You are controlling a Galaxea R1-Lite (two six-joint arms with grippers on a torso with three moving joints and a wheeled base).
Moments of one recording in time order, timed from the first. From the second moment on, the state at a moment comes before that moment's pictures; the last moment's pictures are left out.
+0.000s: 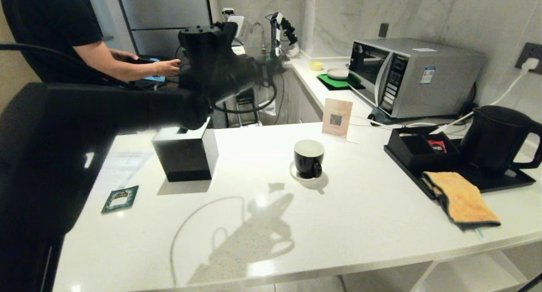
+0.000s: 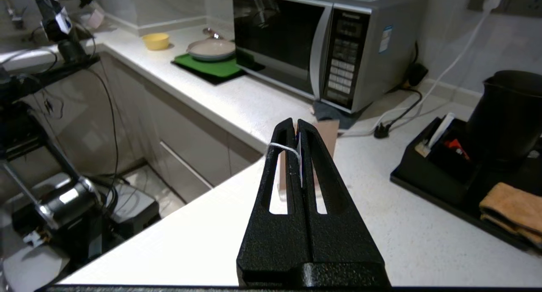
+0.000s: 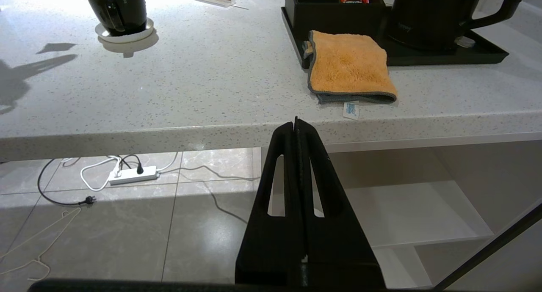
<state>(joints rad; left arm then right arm) -0.42 2.22 -1.86 -0.51 -0.26 -0.07 0.00 0.00 0.00 0.00 -0.01 -0.03</state>
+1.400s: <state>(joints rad) -0.05 1.90 -1.46 -0.50 -0.75 -0.07 0.00 0.00 0.00 0.00 -0.01 -0.03</state>
